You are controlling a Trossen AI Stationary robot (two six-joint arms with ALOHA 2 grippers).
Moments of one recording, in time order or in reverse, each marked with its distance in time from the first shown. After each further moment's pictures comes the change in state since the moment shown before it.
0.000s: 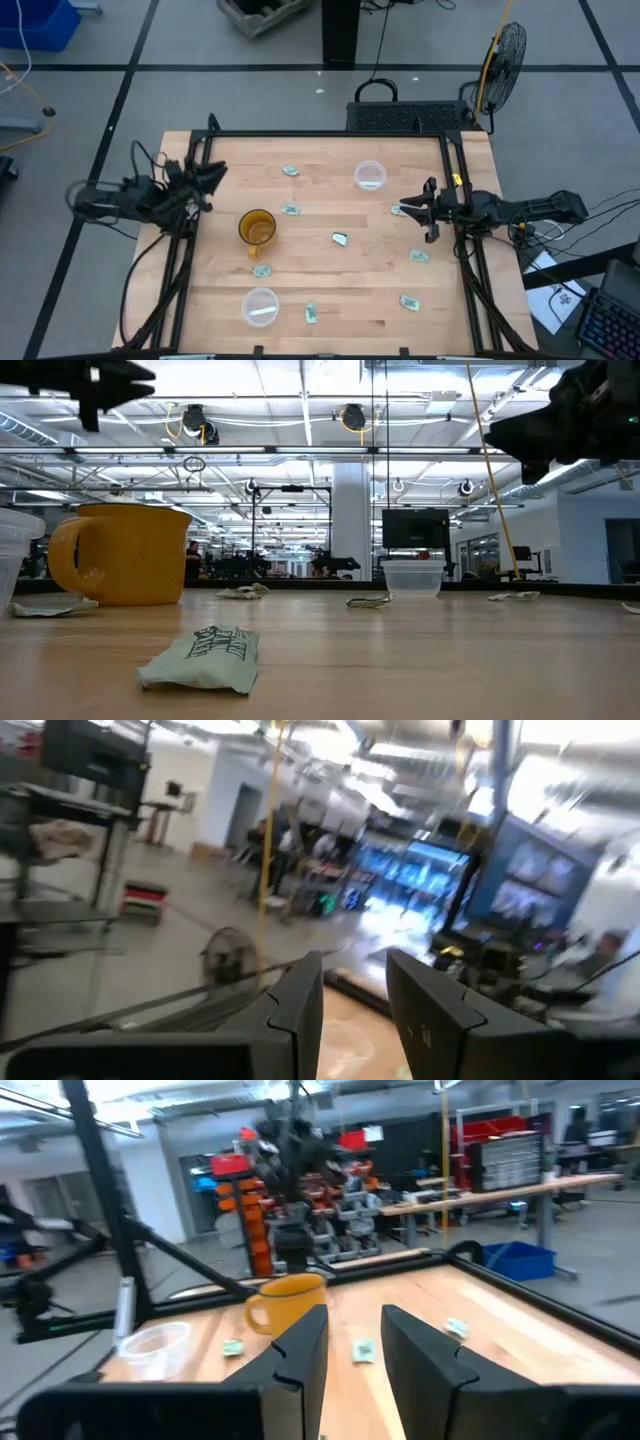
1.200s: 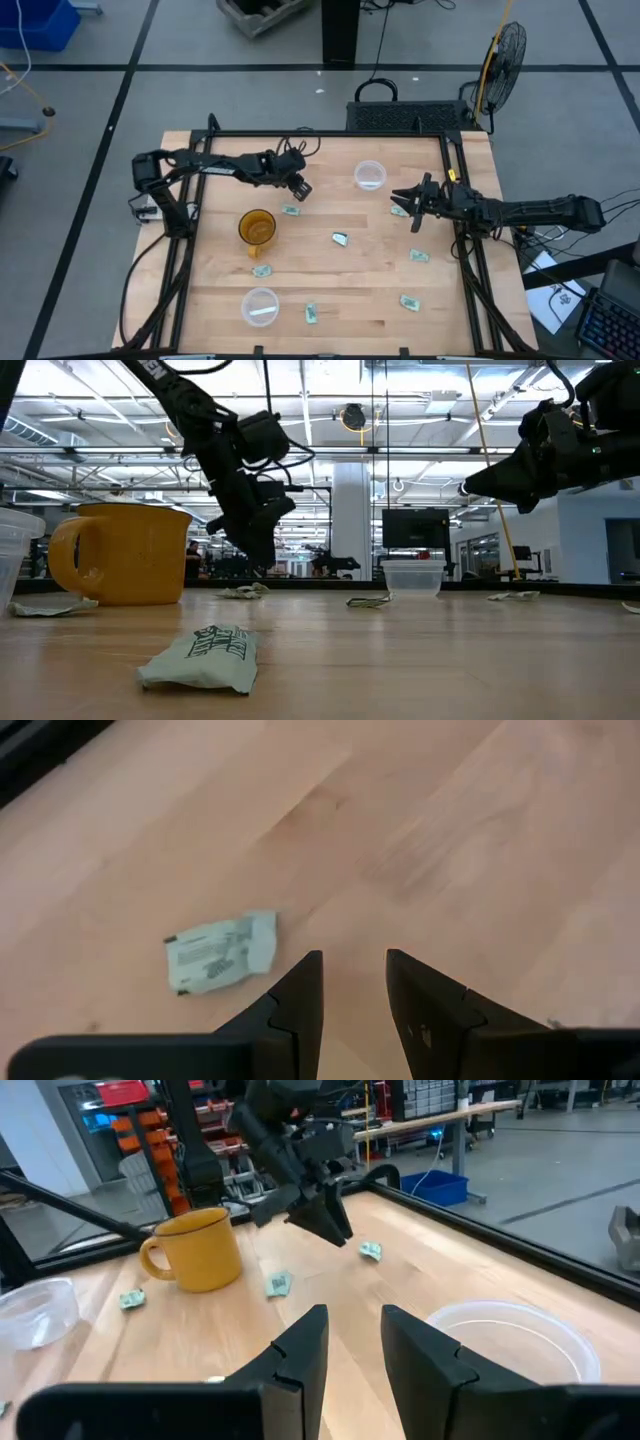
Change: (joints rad) left arm 0.468 1.546 0.627 -0.305 0.441 -0.177; right arm -0.172 0.243 0.000 0.033 -0.011 0.057
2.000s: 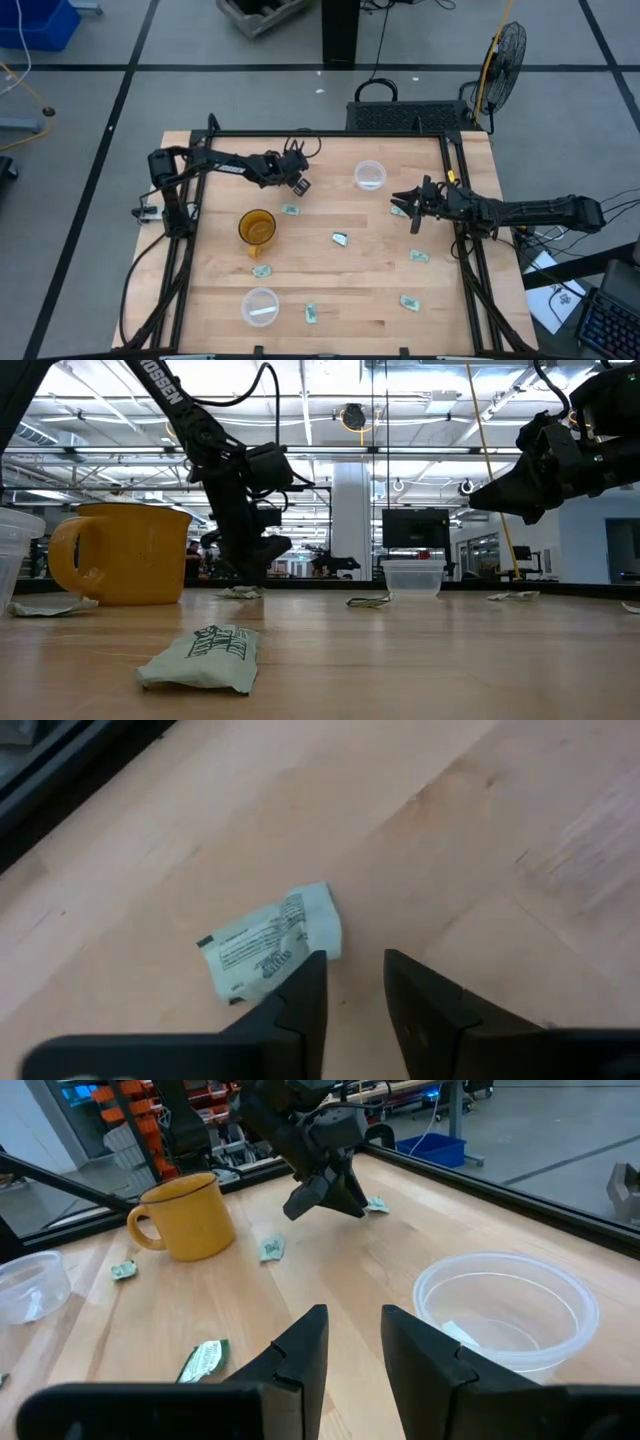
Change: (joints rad) left arm 0.043 0.117 -0.001 0.043 -0.169 0.014; right arm 0.000 0.000 0.000 -0.093 0.001 0.052
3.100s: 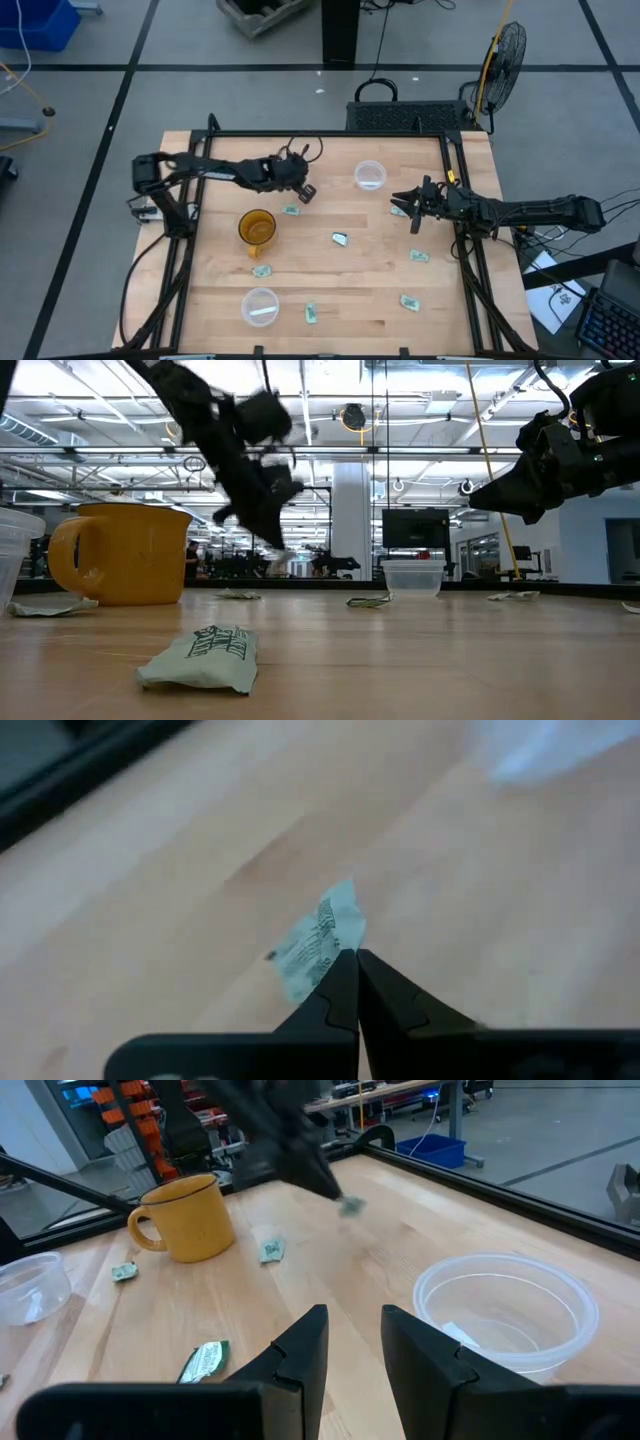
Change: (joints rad) left arm -0.143 -0.176 -0.001 0.027 0.109 -0.071; right arm 0.000 0.000 0.000 0.000 0.000 0.000
